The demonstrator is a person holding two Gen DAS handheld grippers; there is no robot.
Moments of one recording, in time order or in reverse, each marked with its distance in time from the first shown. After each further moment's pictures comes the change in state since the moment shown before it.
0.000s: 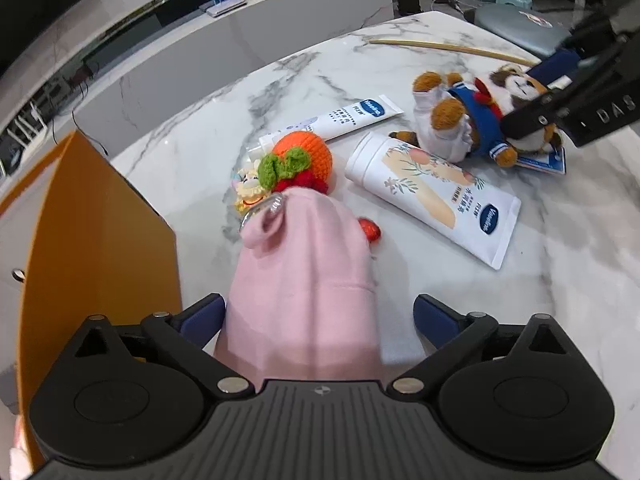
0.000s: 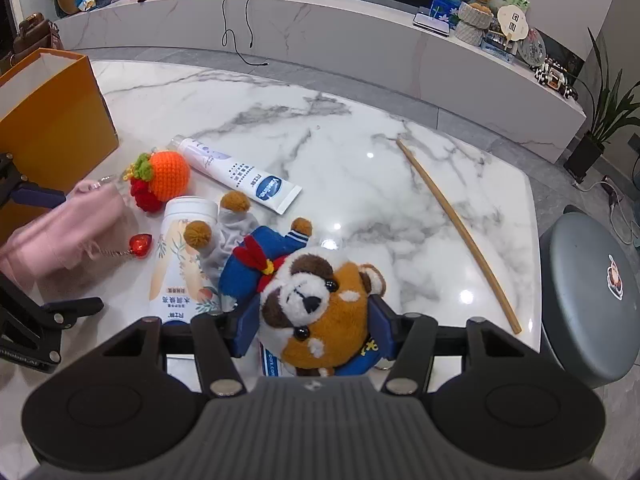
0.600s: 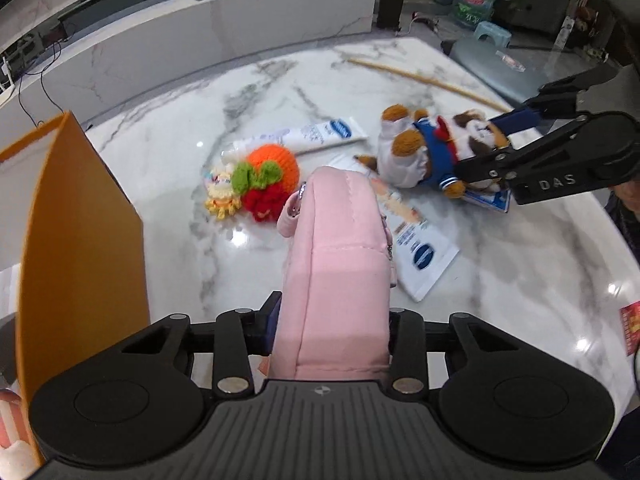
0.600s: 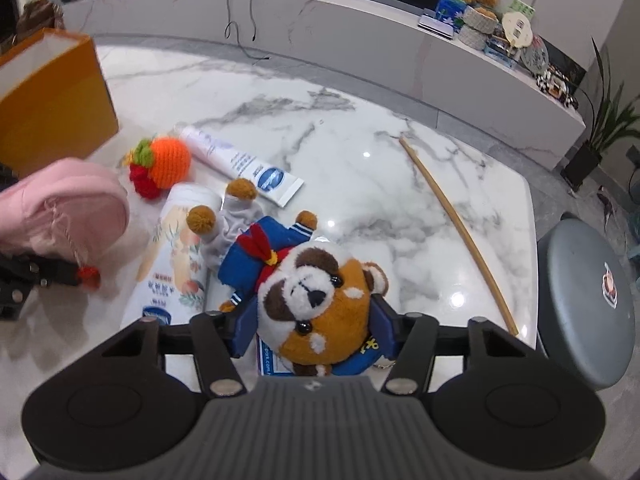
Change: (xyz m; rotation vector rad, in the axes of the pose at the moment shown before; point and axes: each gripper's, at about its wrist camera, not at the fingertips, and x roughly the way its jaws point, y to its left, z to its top) left arm -0.025 0.014 0.010 -0.104 -0.005 -0.197; right arm -0.001 0.002 0.001 -0.010 0.004 -0.013
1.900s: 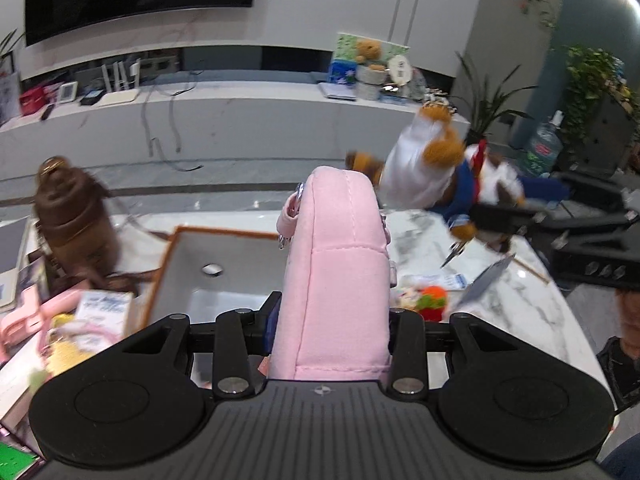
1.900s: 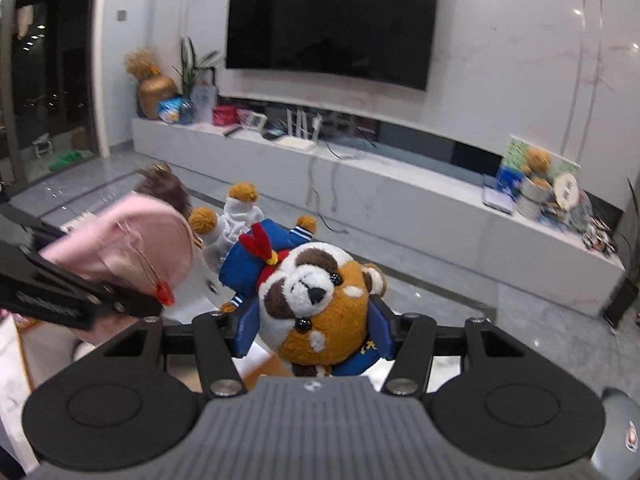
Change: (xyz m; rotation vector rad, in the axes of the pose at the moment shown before) left arm -0.177 0.159 -0.019 -0.308 -0.289 0.098; right arm -0.131 0.172 0.129 -0.101 -0.467 0.150
